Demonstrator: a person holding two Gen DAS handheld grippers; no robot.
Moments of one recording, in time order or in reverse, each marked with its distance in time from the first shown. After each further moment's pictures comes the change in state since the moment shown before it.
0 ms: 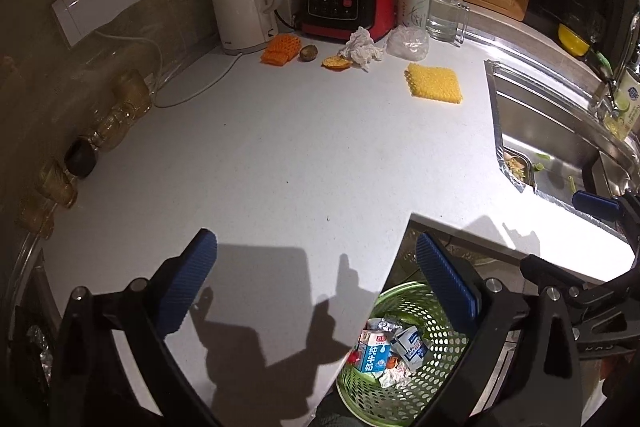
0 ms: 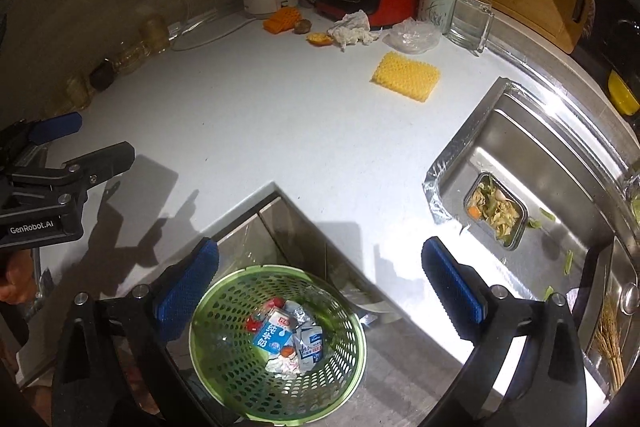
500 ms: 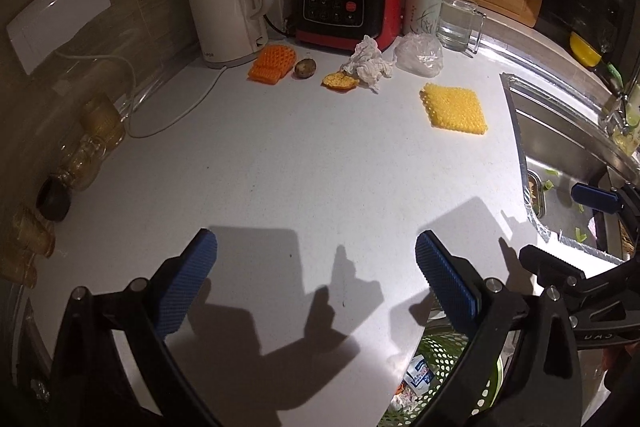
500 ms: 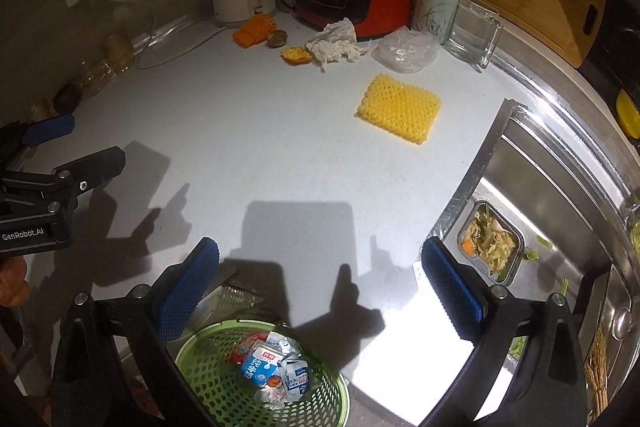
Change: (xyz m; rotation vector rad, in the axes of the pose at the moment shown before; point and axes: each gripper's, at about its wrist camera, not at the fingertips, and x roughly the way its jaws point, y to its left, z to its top) left arm 0.069 0.017 0.070 0.027 0.016 -0.044; right arm 0.058 -0.016 0.071 0.011 0.024 -0.048
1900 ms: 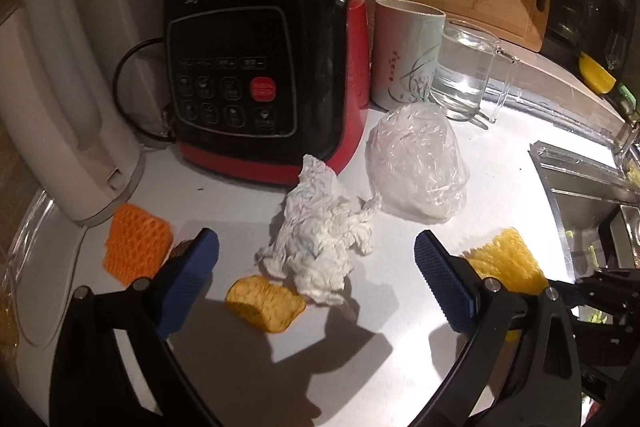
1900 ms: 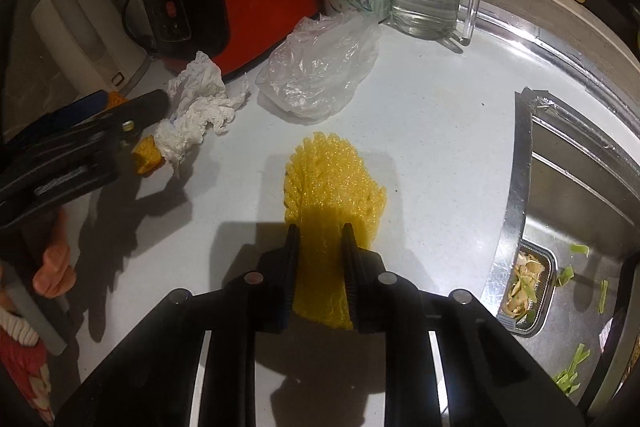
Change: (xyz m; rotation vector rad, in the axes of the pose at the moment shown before) left arm 0.212 -0.064 0.206 0.163 -0.109 -0.153; right arm 0.148 -0.120 0.119 0.320 0.053 0.005
